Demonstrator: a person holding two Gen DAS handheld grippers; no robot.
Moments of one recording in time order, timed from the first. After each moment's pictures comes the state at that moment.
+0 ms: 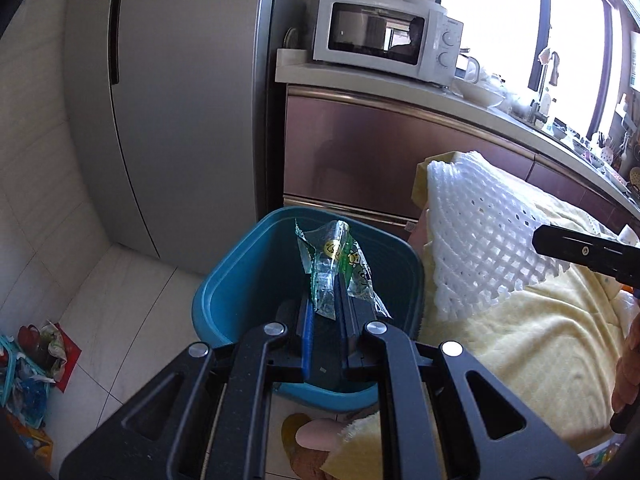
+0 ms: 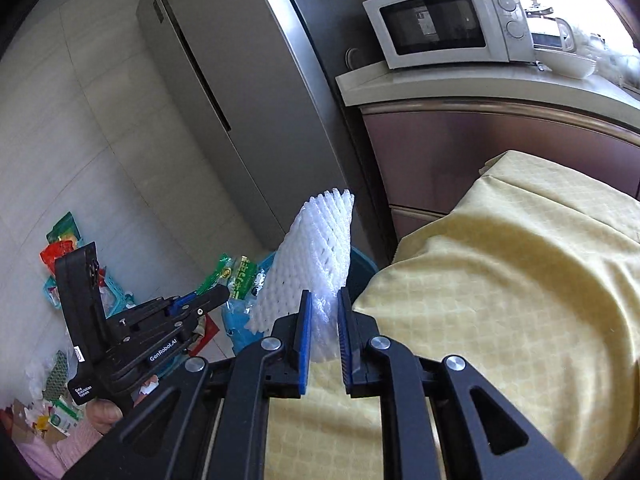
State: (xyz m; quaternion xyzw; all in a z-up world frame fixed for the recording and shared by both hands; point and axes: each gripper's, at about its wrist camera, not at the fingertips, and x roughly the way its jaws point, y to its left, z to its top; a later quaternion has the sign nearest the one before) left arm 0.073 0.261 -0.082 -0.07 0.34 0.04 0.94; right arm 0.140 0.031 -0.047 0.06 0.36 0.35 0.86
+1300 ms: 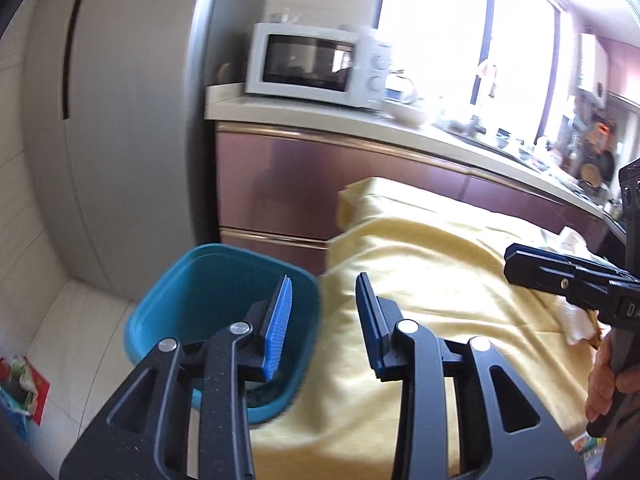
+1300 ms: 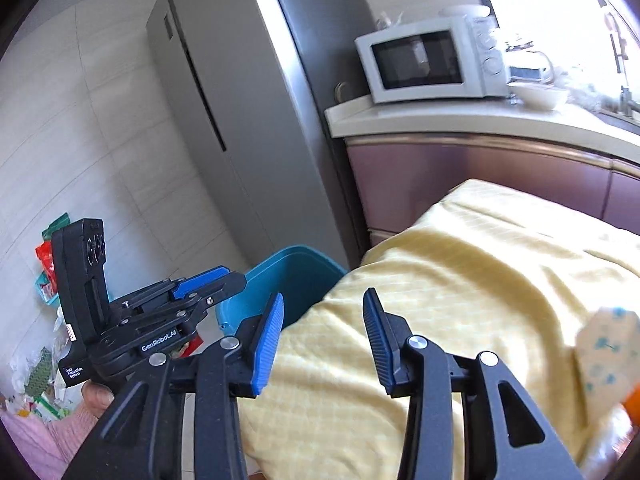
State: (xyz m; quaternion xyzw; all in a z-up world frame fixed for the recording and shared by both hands) left arm 0.059 0.179 -0.050 -0.06 0.27 -0.07 0.96; right arm 0.087 -0.033 -0.016 0.06 0.30 0.32 0.90
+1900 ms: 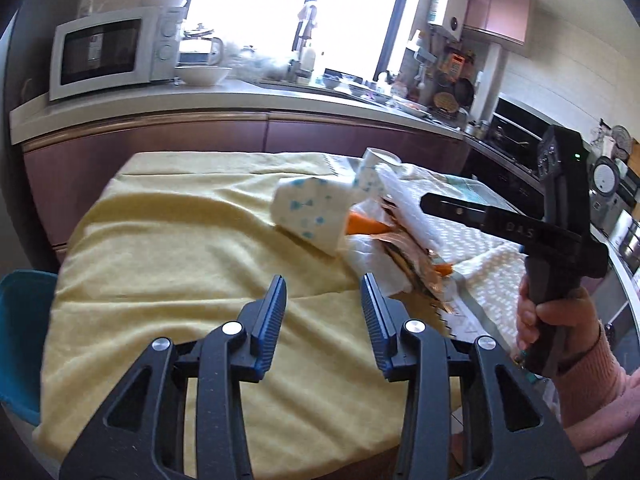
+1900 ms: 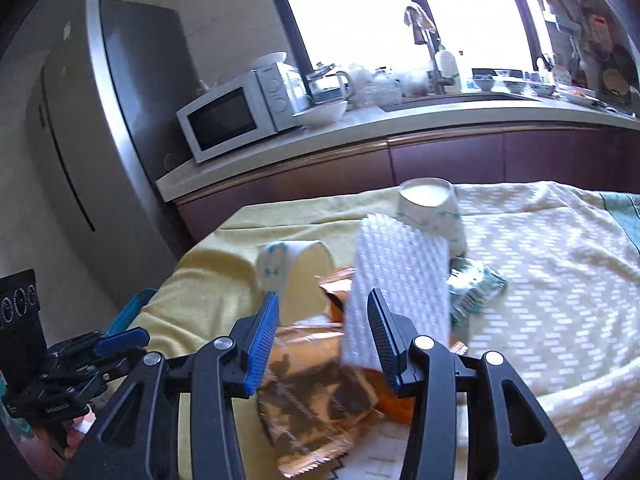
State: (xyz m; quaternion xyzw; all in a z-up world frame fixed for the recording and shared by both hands) left arm 0.022 -0.034 -0.050 0.00 0.31 -0.35 0.88; right arm 0.015 -0.247 -0.041 0.14 0.28 0.05 0.95
